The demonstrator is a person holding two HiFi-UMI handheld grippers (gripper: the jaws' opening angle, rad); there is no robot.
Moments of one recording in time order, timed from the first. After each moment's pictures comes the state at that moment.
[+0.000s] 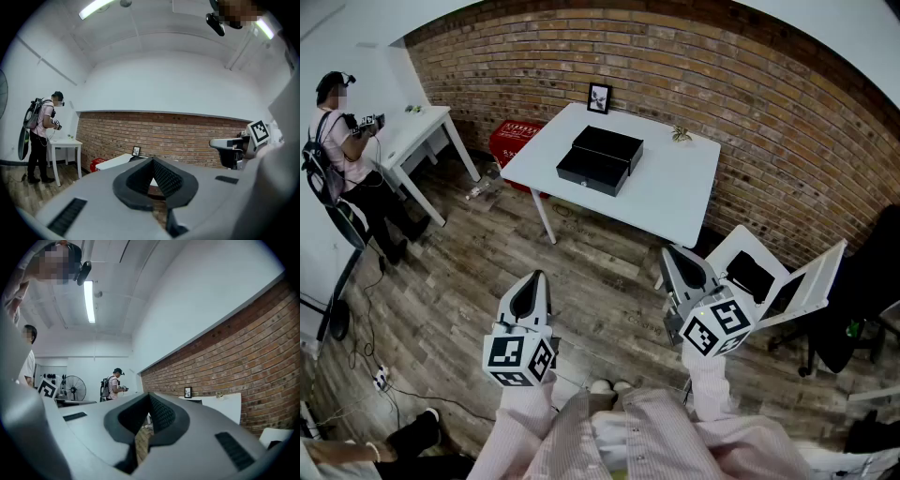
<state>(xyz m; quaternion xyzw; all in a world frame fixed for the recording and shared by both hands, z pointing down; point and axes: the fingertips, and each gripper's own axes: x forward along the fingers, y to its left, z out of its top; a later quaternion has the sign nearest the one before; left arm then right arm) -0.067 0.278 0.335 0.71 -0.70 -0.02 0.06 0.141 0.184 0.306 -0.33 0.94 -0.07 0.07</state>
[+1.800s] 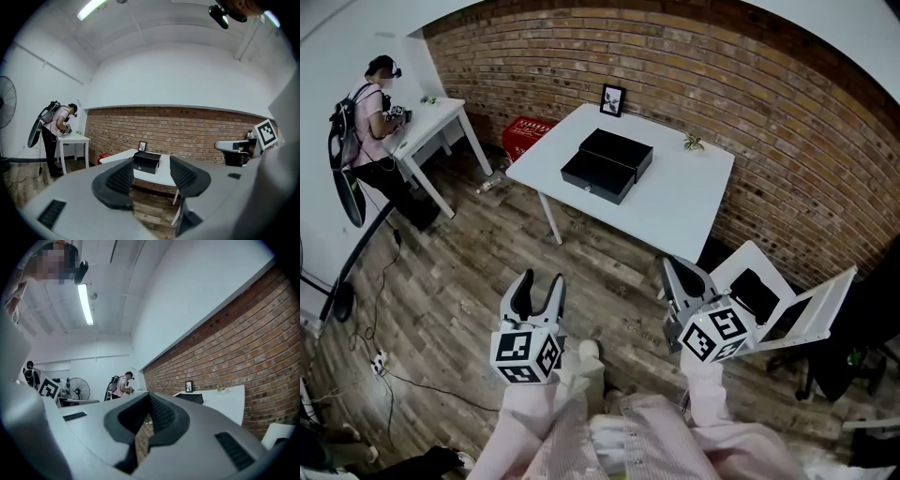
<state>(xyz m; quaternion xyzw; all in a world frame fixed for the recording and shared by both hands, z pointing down) -0.046 0.237 0.357 0.66 -0.74 0.00 0.09 0.159 0.136 0.340 -0.30 0.95 -0.10 0.06</state>
